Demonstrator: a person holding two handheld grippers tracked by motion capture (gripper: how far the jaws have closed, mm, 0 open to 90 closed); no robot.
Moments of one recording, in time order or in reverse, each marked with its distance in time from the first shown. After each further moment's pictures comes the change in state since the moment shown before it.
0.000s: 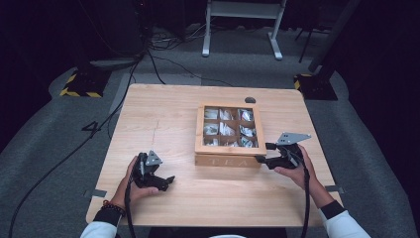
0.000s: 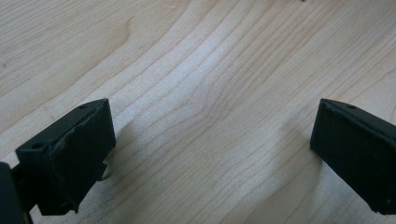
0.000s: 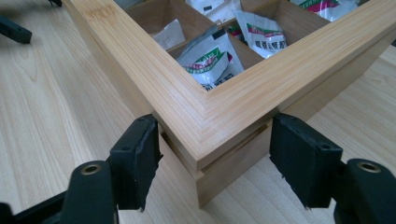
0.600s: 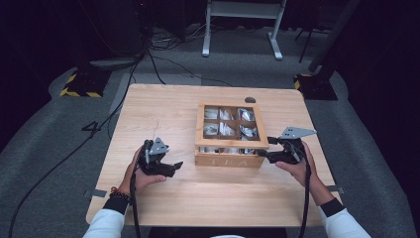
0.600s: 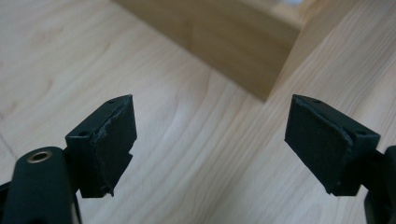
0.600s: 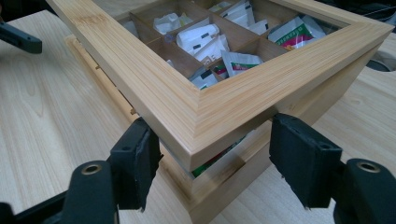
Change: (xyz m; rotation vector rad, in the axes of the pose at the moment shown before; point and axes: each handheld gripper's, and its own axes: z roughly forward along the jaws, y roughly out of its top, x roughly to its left) left arm -0.005 0.056 -0.014 -0.158 -0.054 0.090; right arm -0.003 0.015 -0.009 -0.069 -0.019 0.046
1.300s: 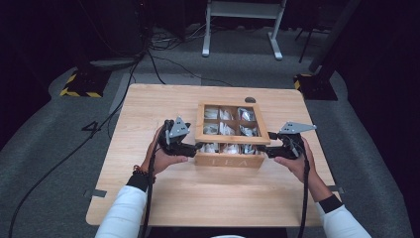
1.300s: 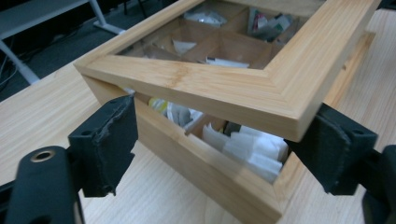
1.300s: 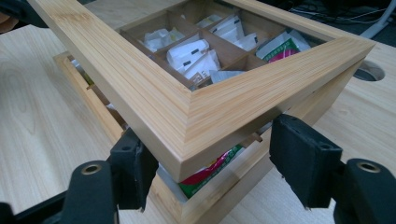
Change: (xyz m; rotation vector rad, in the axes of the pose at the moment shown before) left arm -0.006 0.073 0.022 -0.165 0.000 0.098; right arm -0.003 0.013 0.001 -0.019 -0.028 0.020
